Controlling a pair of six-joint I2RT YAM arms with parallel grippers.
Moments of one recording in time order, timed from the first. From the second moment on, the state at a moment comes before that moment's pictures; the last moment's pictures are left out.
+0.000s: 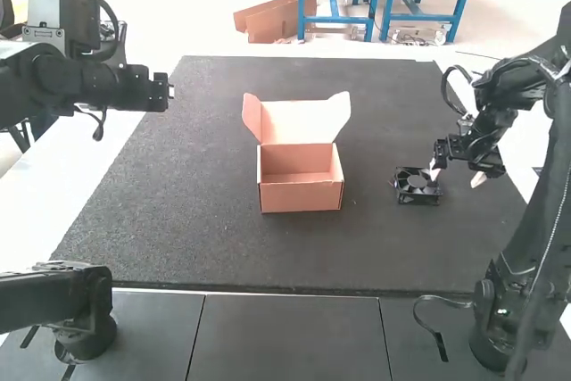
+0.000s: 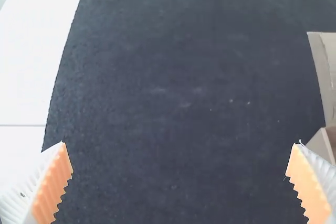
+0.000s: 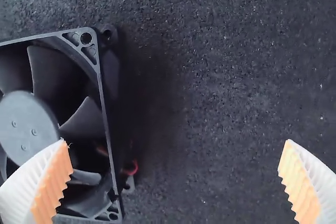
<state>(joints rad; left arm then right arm) -0.09 0.89 0.89 -0.55 -0.07 -0.04 -0.15 1.88 1.22 -0.77 -0.09 -0.11</state>
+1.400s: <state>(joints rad) -0.09 0.91 0.93 -0.57 -0.08 -0.04 -0.16 1.95 1.23 -0.78 -0.18 -0.12</state>
